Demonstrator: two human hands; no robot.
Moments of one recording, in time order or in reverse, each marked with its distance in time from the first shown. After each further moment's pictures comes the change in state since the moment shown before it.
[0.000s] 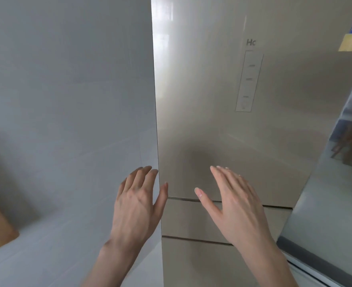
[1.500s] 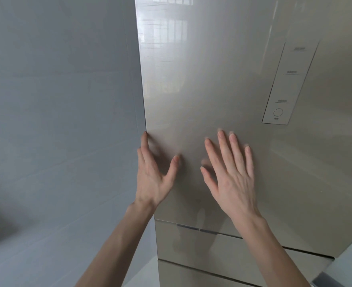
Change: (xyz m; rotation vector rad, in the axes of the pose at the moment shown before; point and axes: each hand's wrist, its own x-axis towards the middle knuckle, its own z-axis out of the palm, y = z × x) left_hand 0.145 -0.008 0.171 -0.594 0.145 -0.275; right_hand 0.160 0.088 0.147 -0.173 0.317 -0.266
